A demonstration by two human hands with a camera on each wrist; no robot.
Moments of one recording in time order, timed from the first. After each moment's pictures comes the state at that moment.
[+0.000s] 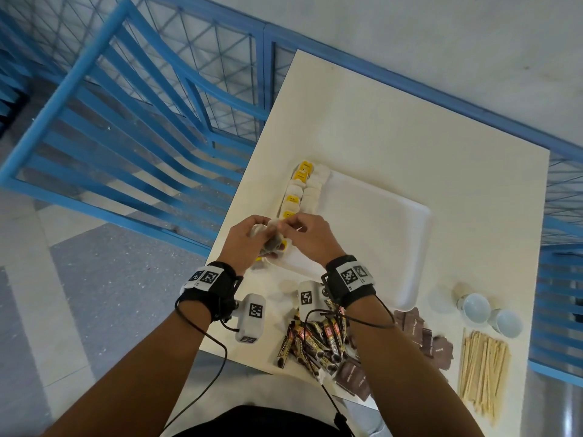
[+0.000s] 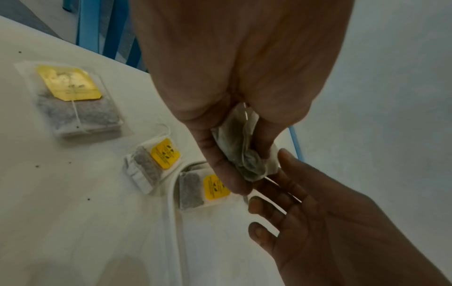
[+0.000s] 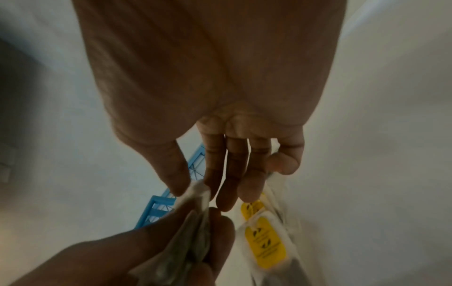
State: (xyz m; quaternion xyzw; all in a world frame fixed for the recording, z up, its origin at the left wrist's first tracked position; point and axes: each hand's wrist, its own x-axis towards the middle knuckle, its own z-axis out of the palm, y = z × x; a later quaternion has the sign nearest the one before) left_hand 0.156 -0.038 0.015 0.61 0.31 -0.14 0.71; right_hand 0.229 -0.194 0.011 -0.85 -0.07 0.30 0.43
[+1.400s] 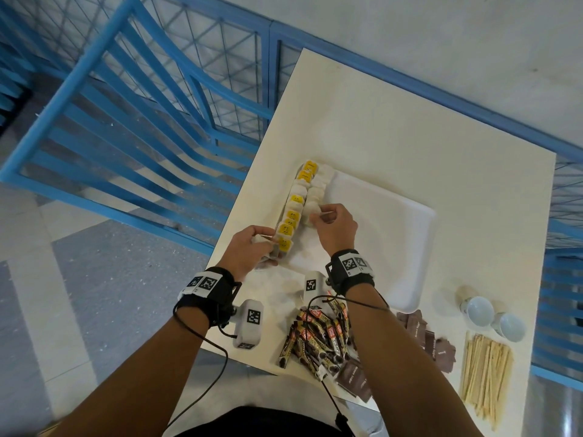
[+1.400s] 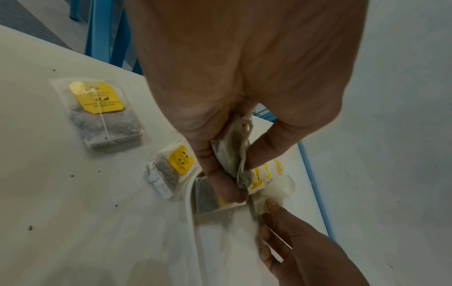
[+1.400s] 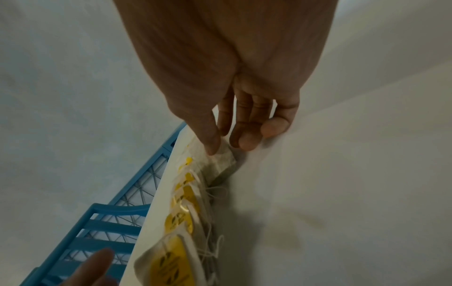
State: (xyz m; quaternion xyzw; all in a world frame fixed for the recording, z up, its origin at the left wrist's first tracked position) left_hand 0.147 -0.032 0.011 0.58 0.35 -0.21 0.70; right_hand 0.247 -0.213 -0.021 -0.89 0.12 0.16 0.41
